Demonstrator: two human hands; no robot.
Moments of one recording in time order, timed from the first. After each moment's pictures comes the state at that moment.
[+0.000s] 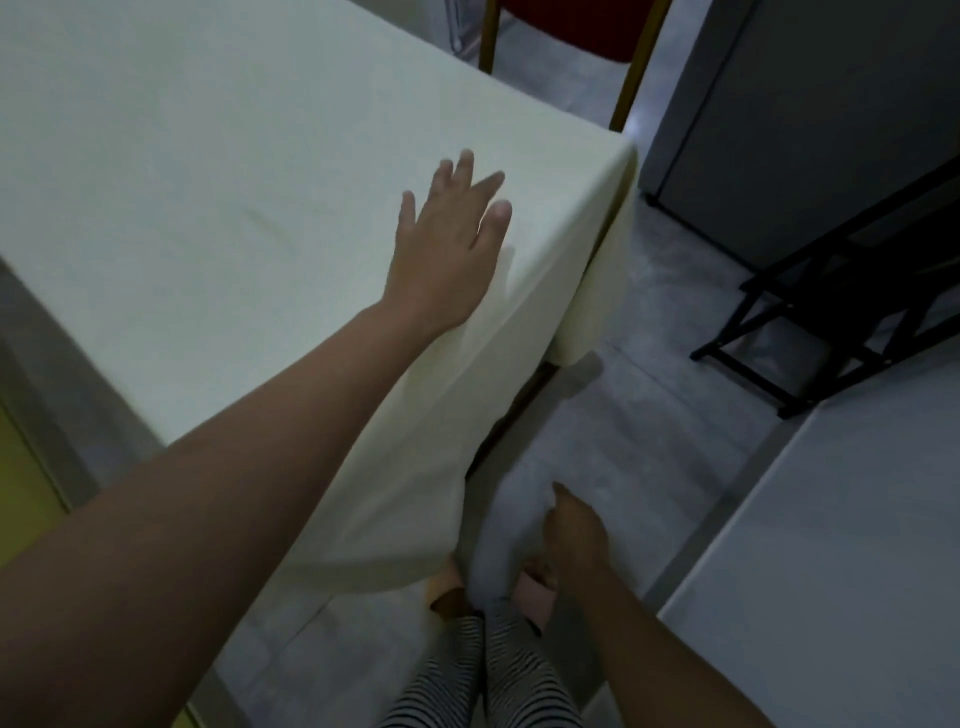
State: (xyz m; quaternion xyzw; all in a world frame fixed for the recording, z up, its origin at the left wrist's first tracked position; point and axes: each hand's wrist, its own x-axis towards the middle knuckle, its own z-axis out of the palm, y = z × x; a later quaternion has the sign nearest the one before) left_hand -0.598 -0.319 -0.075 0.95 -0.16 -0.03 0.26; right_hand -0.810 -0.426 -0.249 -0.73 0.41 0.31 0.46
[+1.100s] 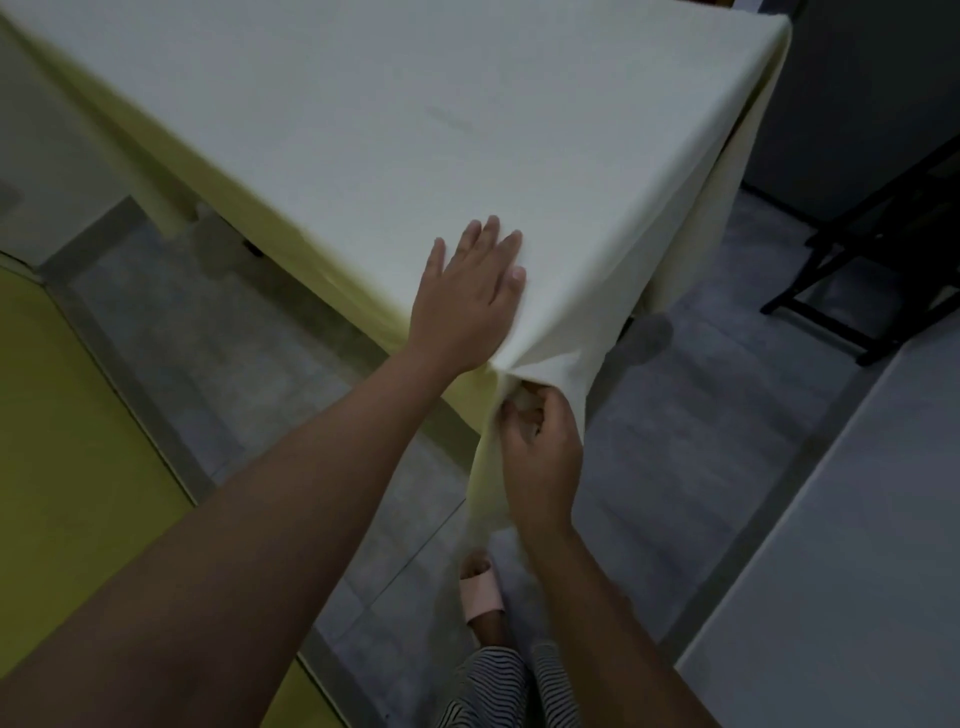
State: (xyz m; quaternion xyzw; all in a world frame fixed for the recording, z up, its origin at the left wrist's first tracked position) left_hand -0.725 -0.123 -0.125 0.97 -0.19 -0.05 0.17; right_hand -0.865 -0.181 -0.189 -0.78 0.27 -0.13 0.54
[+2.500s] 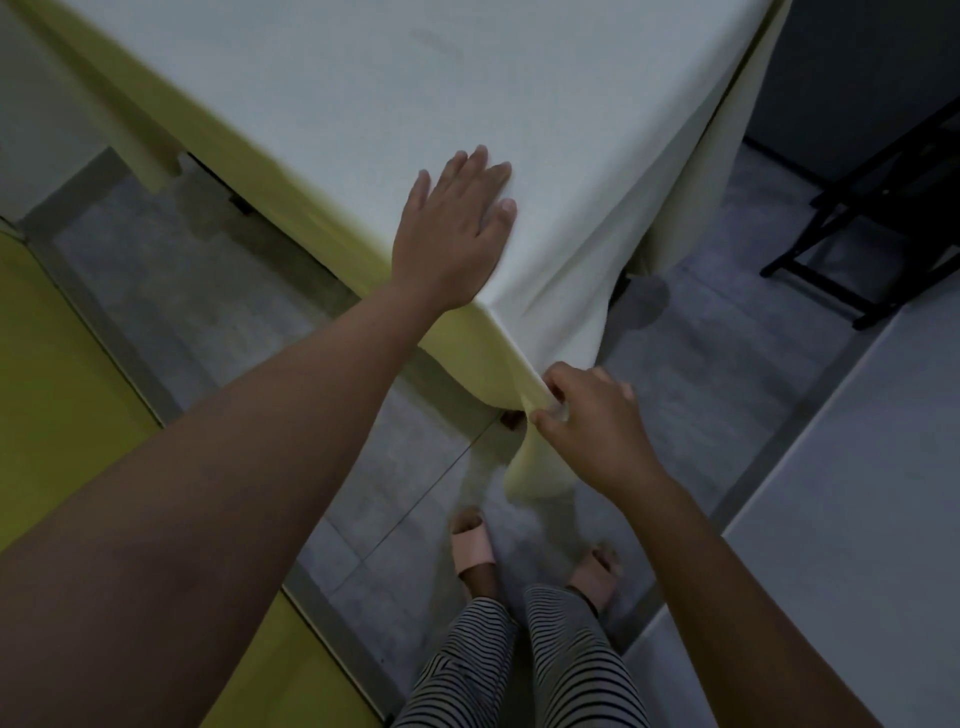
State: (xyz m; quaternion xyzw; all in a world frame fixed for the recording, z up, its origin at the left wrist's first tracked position) left_hand -0.727 -0.122 -0.126 0.97 -0.18 -0.03 0.18; right_hand -0.894 -0.260 -0.172 -0.94 0.02 0.11 0.32
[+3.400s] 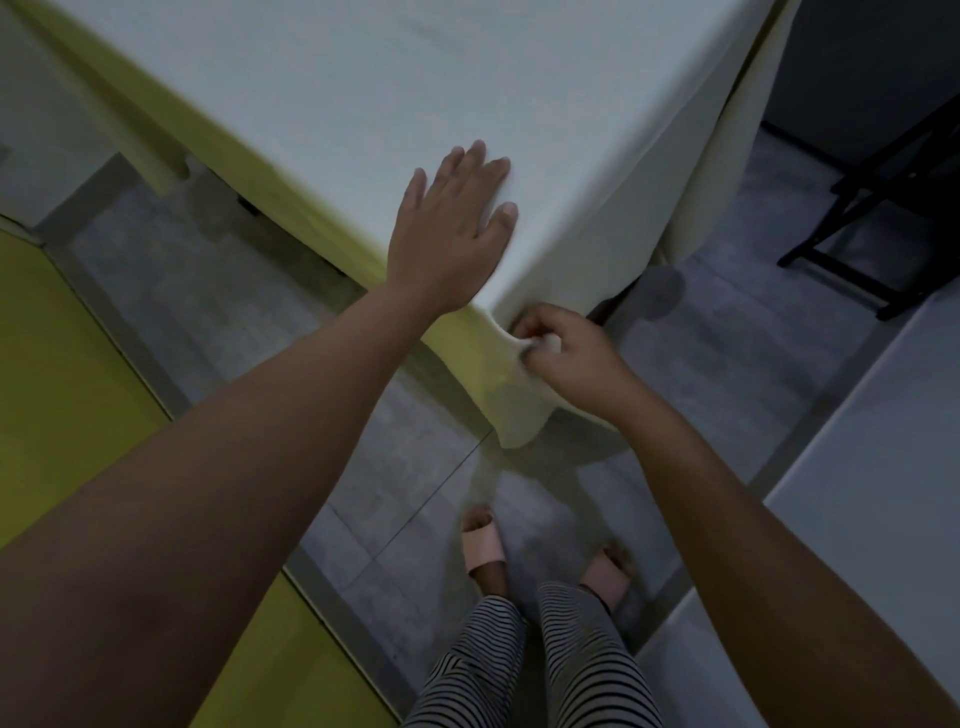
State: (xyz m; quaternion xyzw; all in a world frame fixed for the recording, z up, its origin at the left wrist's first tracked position) left_hand -0.726 -0.125 -0.126 0.97 -0.18 -0.02 0.16; right_hand -0.830 -0.263 -0.175 -0.84 0.02 0.14 0.52
